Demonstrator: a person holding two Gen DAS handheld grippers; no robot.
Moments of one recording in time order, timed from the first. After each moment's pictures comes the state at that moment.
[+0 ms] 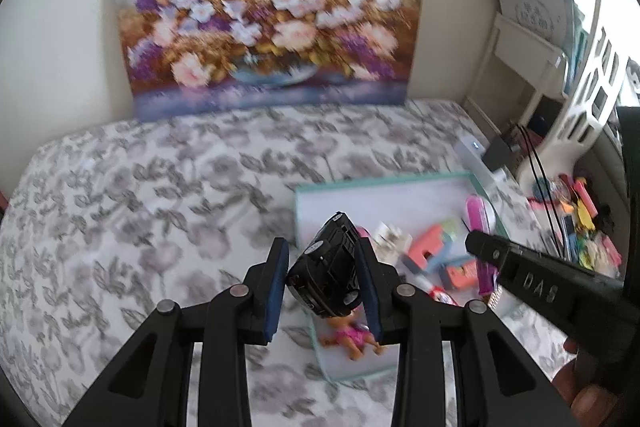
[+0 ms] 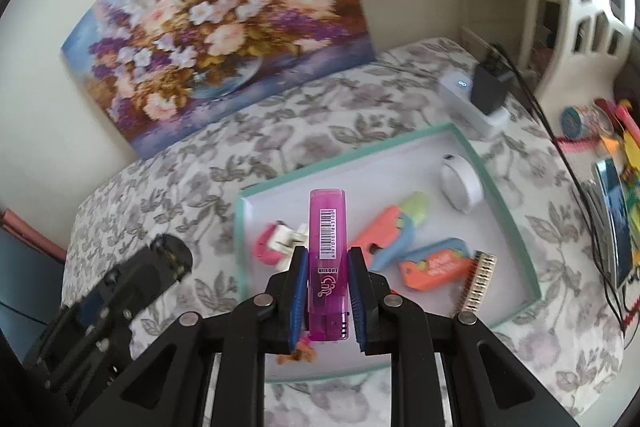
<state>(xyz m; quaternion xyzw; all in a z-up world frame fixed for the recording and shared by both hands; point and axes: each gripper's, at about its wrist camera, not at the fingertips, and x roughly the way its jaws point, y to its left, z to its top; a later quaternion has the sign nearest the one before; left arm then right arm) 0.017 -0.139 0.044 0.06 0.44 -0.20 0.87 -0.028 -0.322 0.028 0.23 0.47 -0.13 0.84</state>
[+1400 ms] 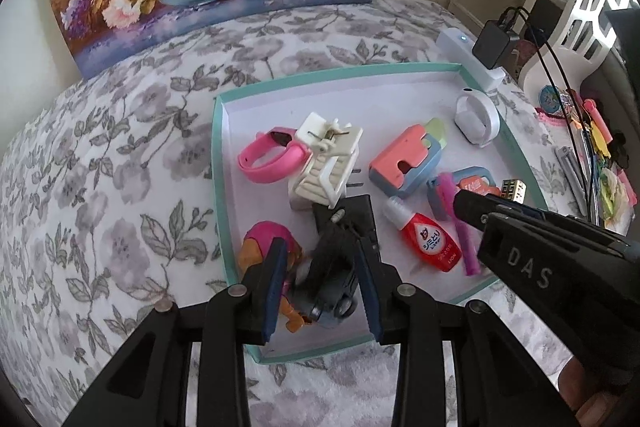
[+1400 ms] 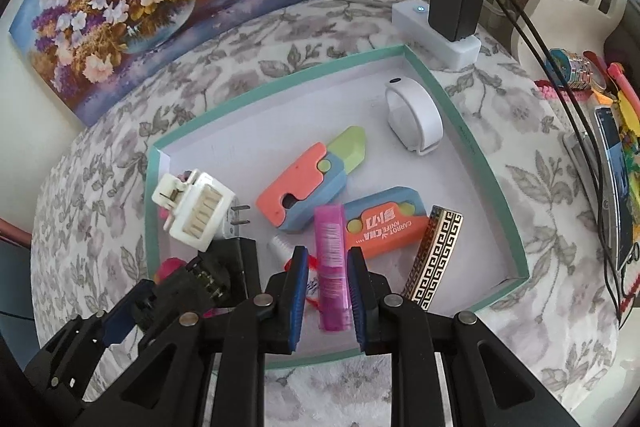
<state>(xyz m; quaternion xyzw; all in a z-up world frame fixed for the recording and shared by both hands) 0.006 -0.204 -0.038 0.13 0.54 -0.21 0.80 -0.029 -0.349 -0.040 0.22 0.55 -0.16 0.79</state>
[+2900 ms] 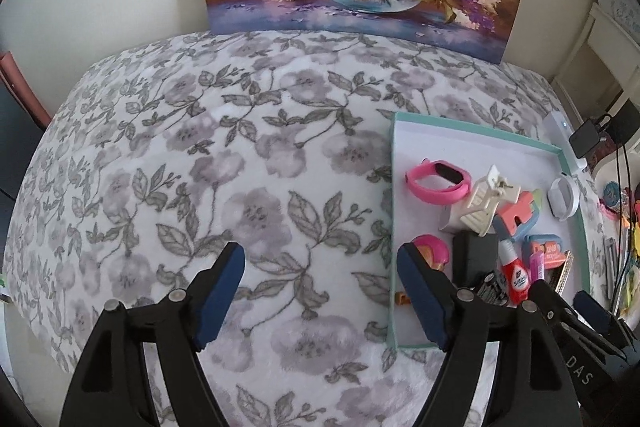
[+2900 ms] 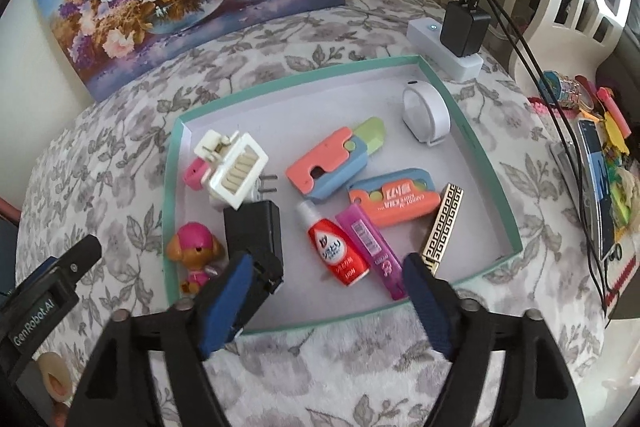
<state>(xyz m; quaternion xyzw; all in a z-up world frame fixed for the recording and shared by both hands) 0.031 -0.096 -0.003 0.05 0.54 -0.05 0.84 -0.052 -0.306 -0.025 0.17 0.54 -0.16 0.81</state>
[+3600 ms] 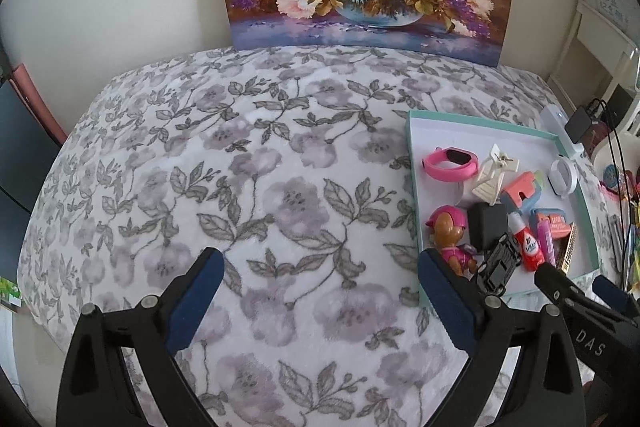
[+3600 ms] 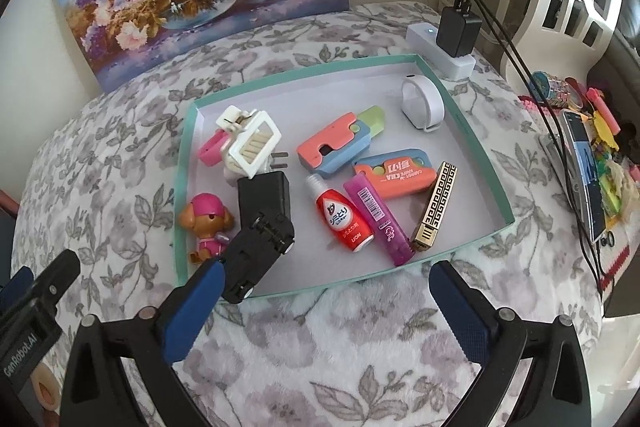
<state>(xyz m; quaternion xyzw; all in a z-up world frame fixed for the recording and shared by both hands) -0.010 -0.065 0.015 0.07 0.50 -0.05 0.86 -0.077 -0.283 -0.015 0.15 0.53 -0.17 0.82</state>
